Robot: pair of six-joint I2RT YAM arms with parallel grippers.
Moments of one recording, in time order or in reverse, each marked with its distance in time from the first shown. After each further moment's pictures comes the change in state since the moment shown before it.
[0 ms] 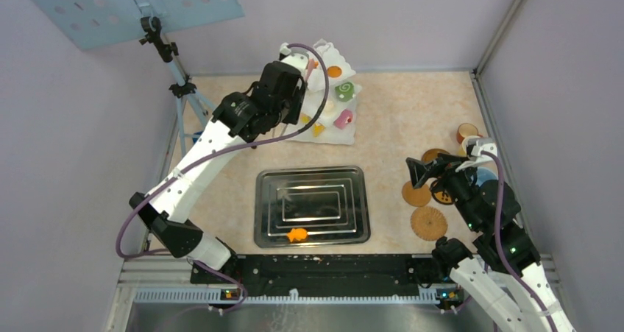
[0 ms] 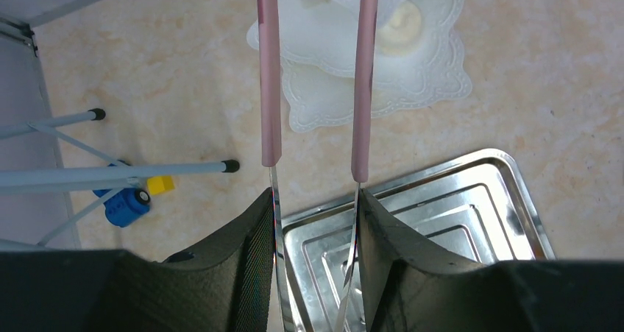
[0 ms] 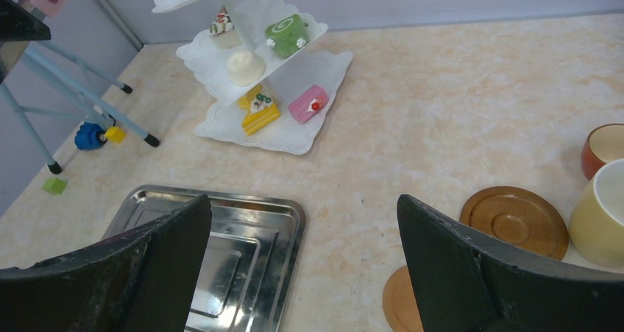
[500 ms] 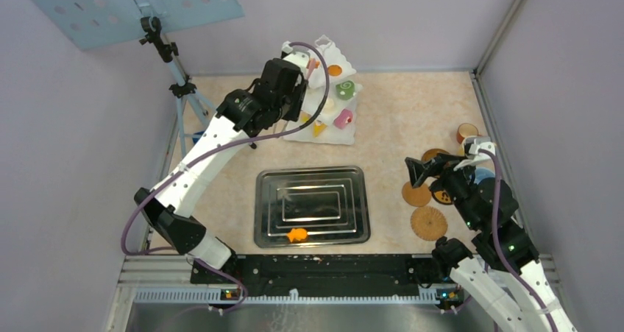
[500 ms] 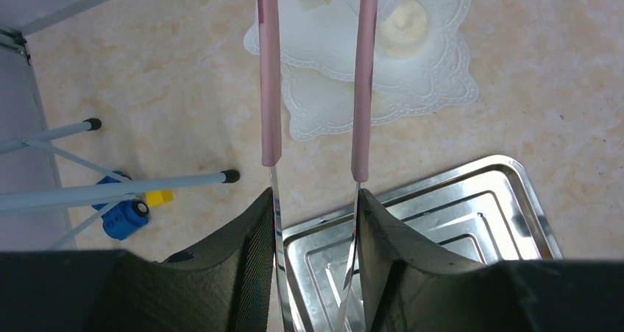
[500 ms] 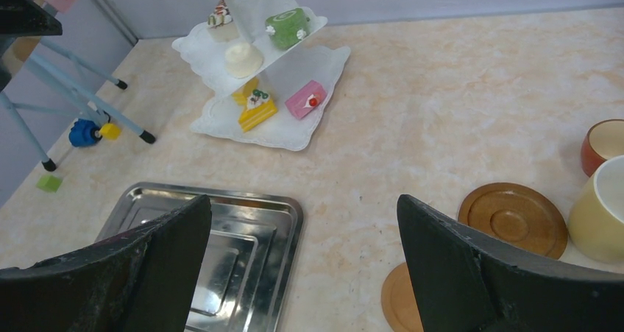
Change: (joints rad) left arm 0.050 0.026 -0.003 0.055 0.049 0.042; right arm 0.000 0.015 0.000 0.000 0.003 0.000
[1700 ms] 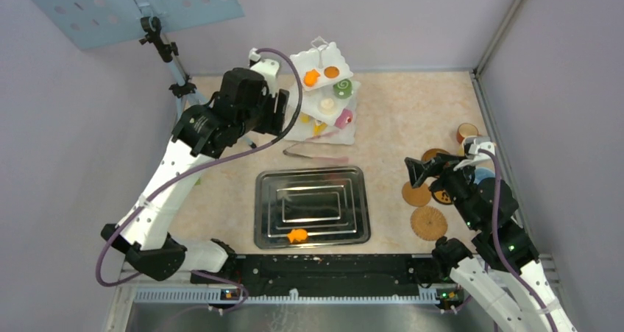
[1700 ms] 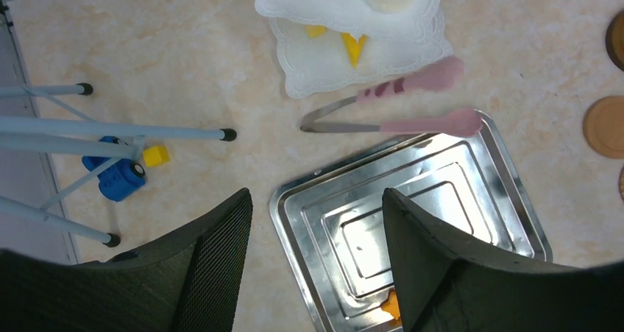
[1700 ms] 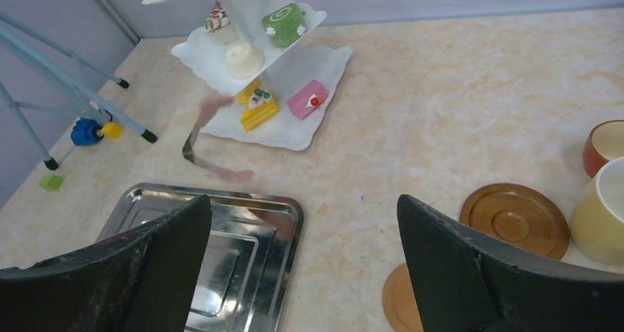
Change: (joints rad) left arm 0.047 -0.172 -0.013 -0.120 0.097 -0.017; right arm 0.000 0.002 0.000 0.000 -0.003 0.000
